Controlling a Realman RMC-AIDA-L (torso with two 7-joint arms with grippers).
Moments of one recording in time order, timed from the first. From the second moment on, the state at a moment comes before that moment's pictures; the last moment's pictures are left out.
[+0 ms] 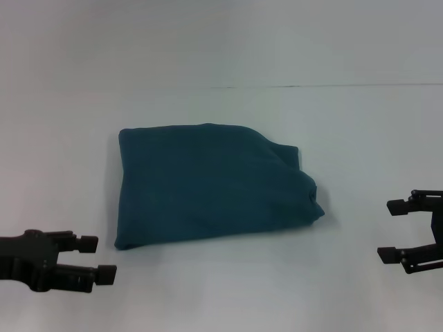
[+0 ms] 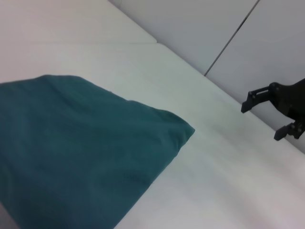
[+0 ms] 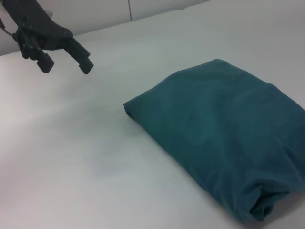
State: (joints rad) left arm -0.42 -2.07 0.52 1.01 2.29 1.92 -1.78; right arm 0.38 2.09 -0.71 -1.23 -2.23 -1.81 1.58
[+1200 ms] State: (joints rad) left arm -0.42 -2.07 0.55 0.99 2.31 1.91 -1.79; right arm 0.42 2.09 -0.73 -1.22 -2.27 -1.79 1.59
